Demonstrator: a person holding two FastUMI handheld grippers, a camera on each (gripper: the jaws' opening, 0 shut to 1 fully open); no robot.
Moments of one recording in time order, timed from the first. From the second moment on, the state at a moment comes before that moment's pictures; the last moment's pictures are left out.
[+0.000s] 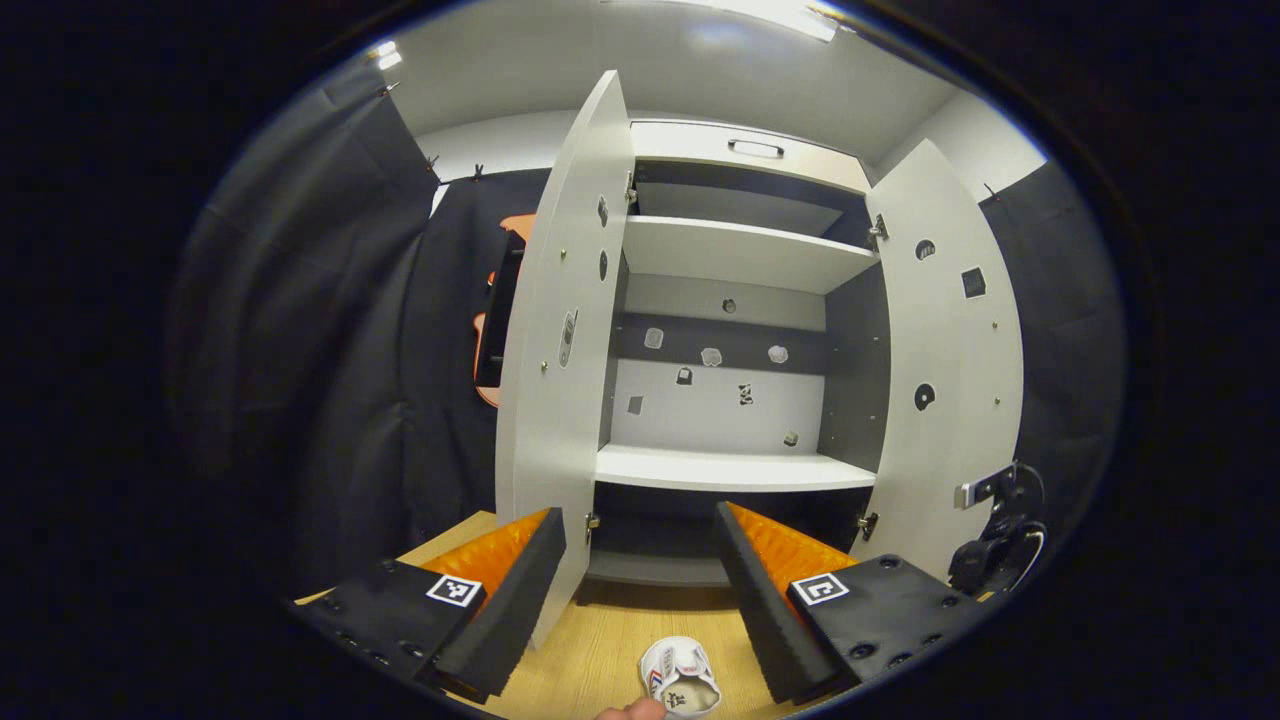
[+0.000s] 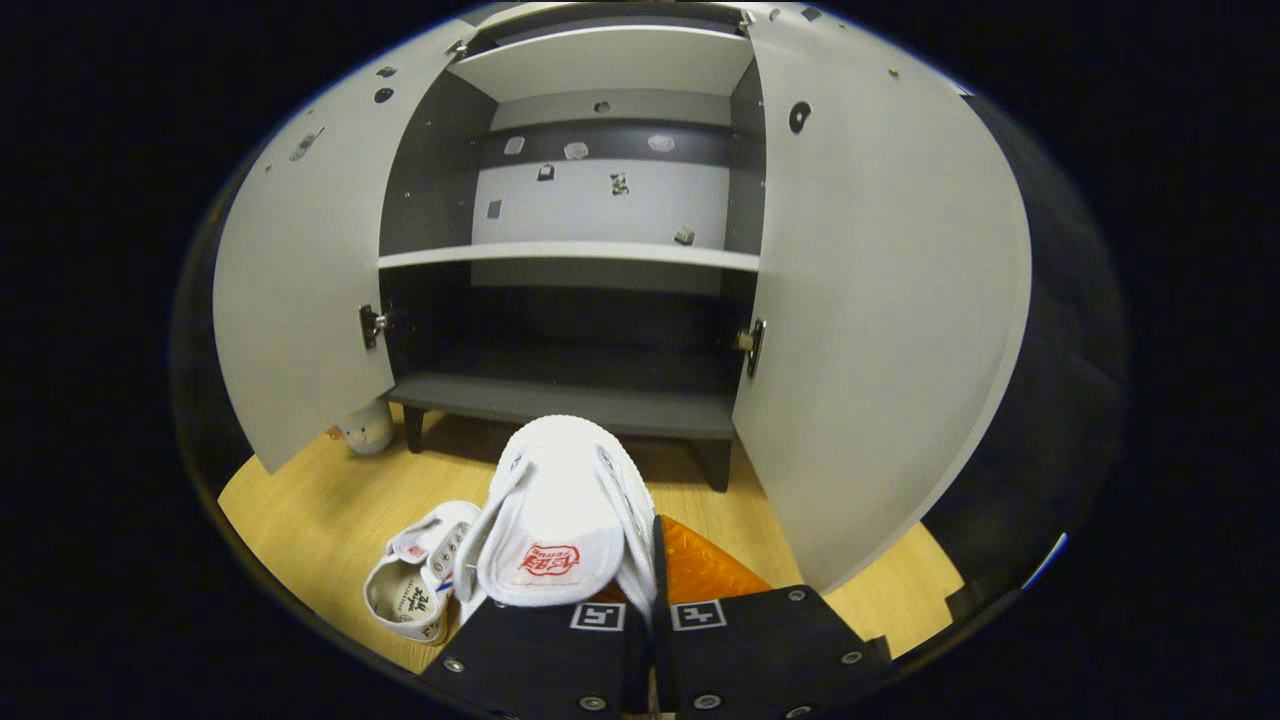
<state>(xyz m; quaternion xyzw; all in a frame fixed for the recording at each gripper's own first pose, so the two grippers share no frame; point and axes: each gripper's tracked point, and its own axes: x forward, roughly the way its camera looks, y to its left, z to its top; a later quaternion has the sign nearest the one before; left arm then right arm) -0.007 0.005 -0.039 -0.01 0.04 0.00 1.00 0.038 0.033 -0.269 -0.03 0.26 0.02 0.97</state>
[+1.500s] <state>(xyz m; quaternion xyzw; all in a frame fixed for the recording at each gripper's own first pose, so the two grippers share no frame) 0.012 0.007 -0.072 0.00 0.07 -0.02 1.00 0.410 0.064 -0.185 0.01 0.30 -0.05 0.95</state>
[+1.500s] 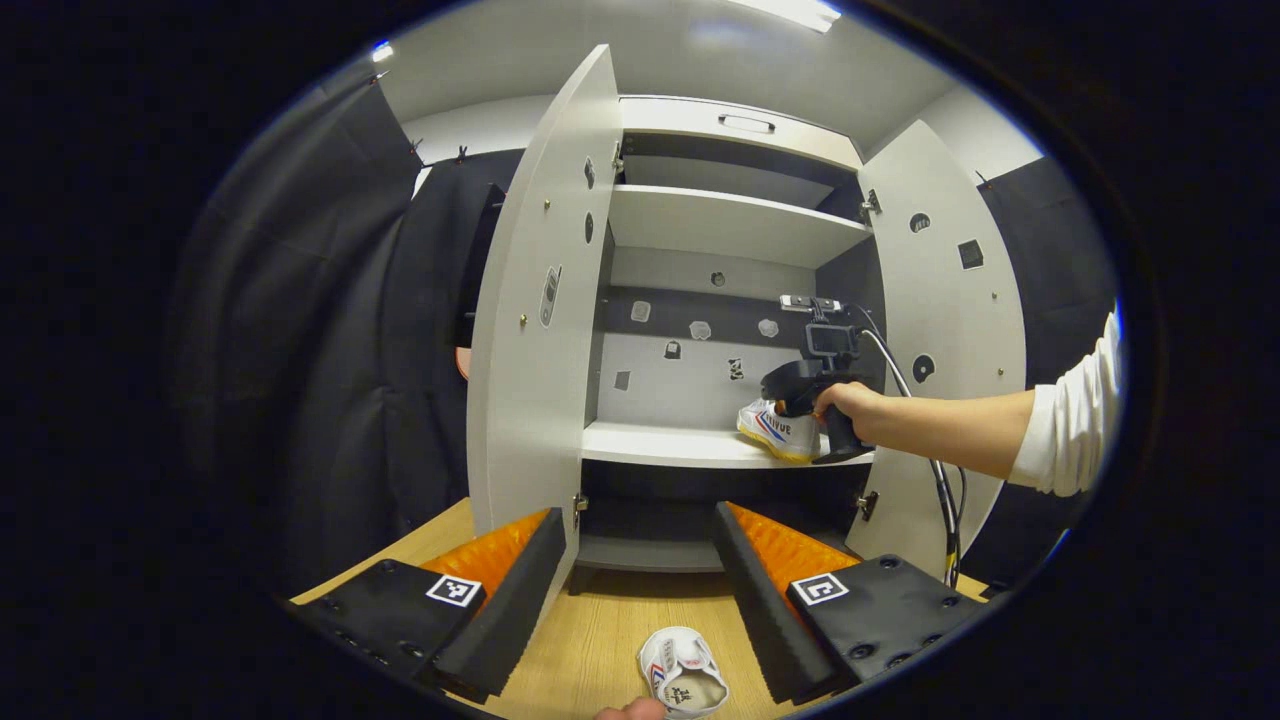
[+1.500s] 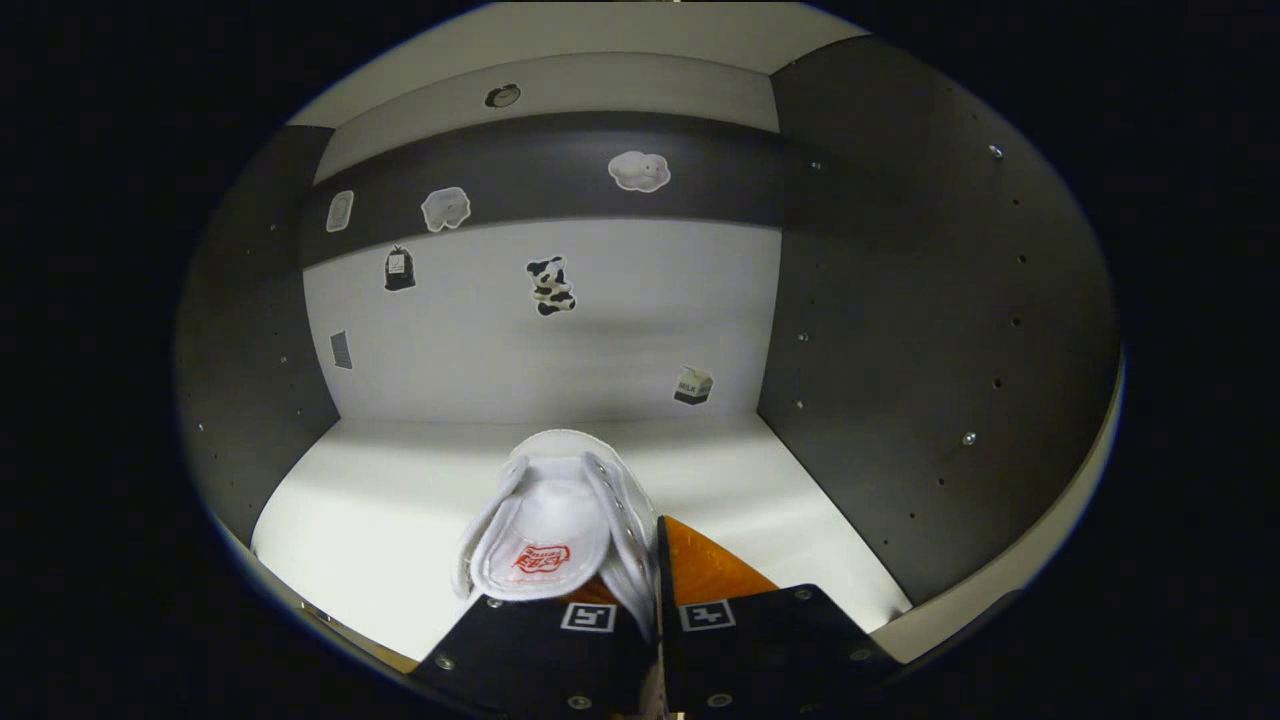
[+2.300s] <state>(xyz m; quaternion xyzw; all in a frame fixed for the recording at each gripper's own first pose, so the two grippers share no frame) 0.020 -0.002 -0.063 -0.01 0.05 -0.03 1.00 0.320 0.061 -0.084 -0.01 0.19 0.02 0.98</state>
